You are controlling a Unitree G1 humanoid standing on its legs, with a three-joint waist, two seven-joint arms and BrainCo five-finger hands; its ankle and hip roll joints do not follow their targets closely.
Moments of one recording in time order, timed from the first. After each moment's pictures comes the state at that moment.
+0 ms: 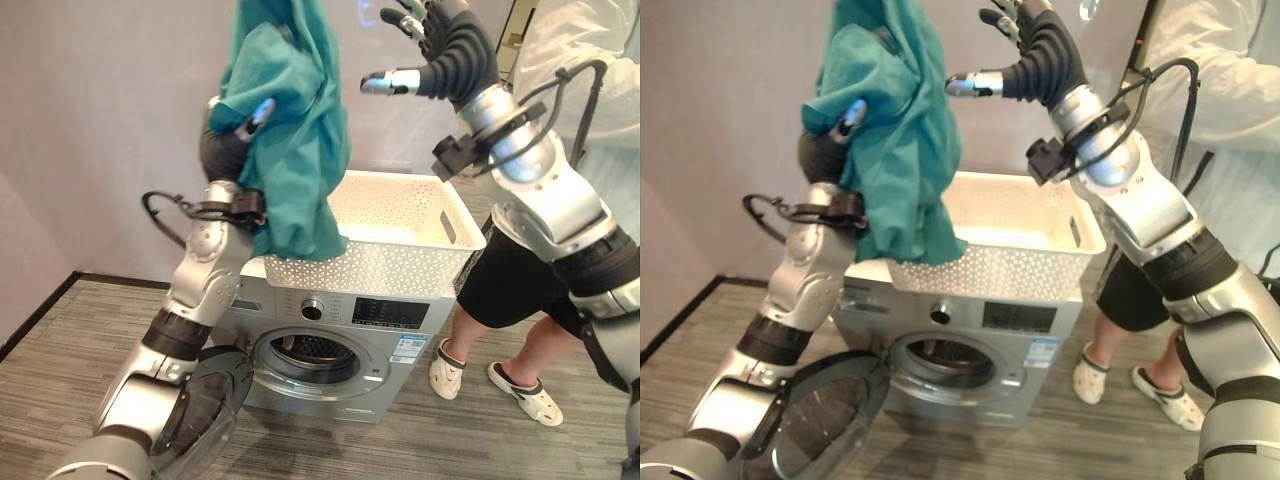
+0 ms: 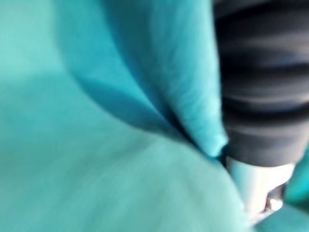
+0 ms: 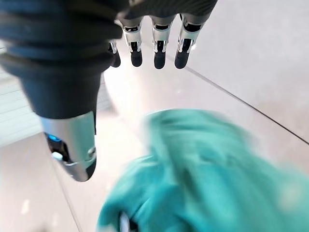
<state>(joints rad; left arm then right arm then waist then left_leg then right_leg) -0.57 0.47 -0.19 0.02 -0.77 -0.24 0.29 -0.98 -0.92 0.51 -0.07 0.45 -0.16 -0.10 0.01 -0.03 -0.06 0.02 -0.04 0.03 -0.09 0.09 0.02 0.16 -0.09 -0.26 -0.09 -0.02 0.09</state>
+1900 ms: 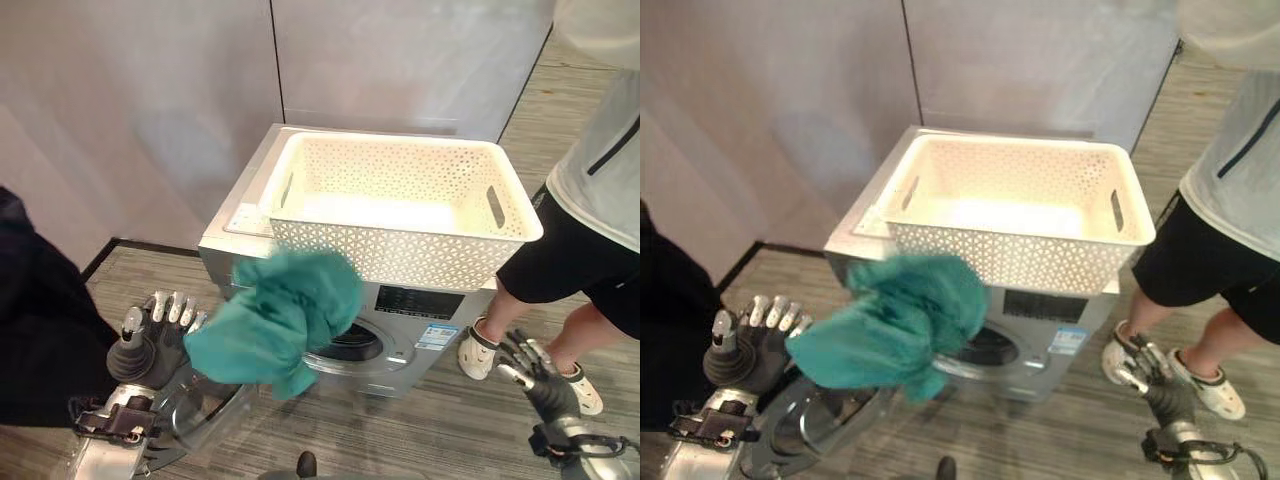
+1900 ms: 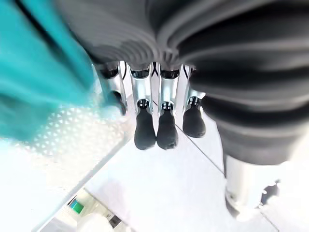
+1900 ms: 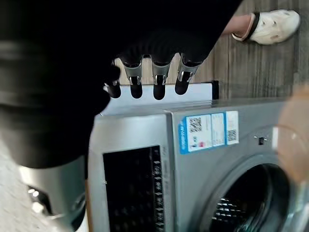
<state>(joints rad) 0.55 0.58 0.12 -0.57 -1.41 -0.04 -0.25 0.48 -0.54 -0.14 0.08 0.55 -0.15 0.26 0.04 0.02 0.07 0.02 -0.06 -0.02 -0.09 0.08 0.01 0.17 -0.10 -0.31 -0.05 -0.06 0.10</state>
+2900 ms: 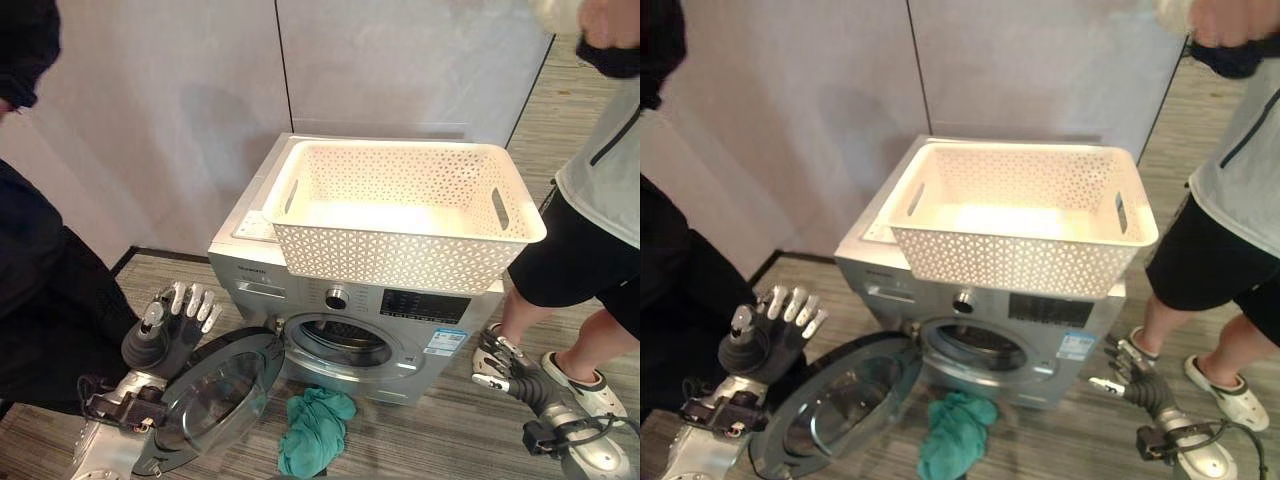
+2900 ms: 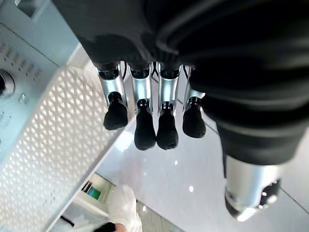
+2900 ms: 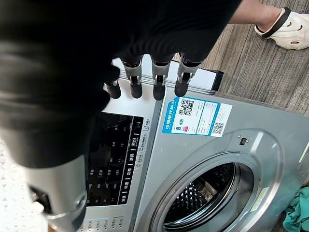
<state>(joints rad) 0.48 0.57 0.06 -0.50 -1.35 -0.04 -0.28 0.42 -0.58 -0.10 0.10 0.38 -0.14 0.25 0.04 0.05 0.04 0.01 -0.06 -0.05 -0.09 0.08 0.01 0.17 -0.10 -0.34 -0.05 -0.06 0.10</state>
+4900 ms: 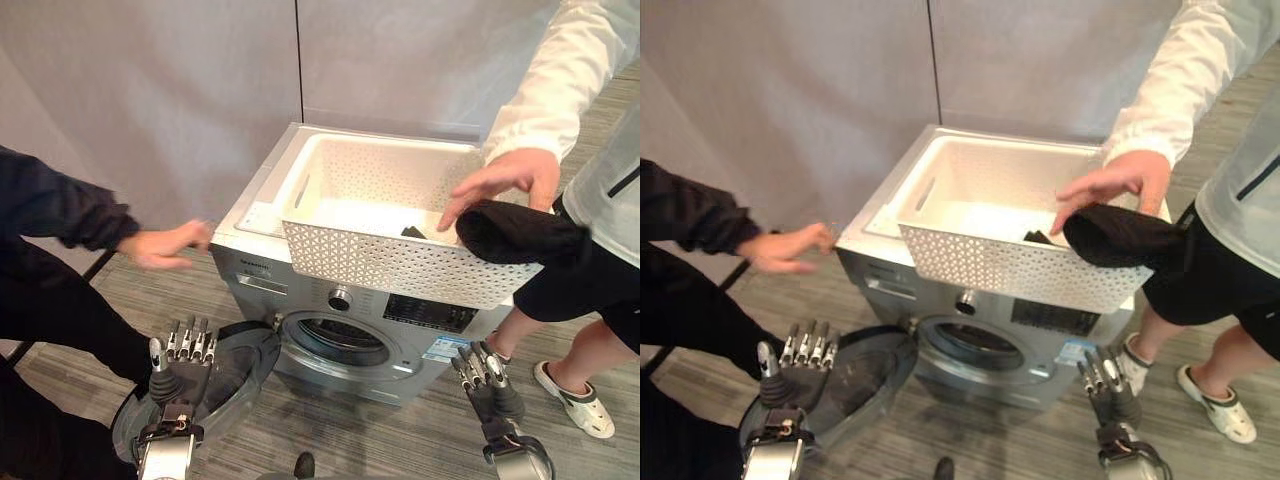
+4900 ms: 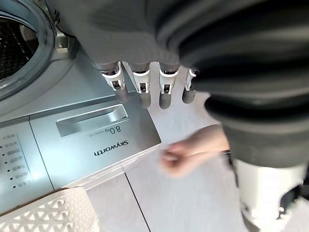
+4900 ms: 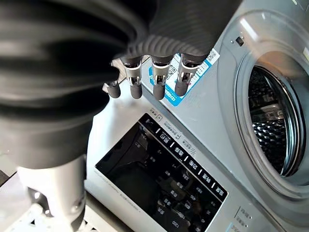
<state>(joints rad) 0.43 0.19 0.04 -0.14 -1.39 -0.09 -0.10 0.37 -0.25 -0.08 0.20 1.08 -0.10 0.24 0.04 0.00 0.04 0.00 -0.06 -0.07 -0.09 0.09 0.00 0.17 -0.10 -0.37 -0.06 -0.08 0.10</state>
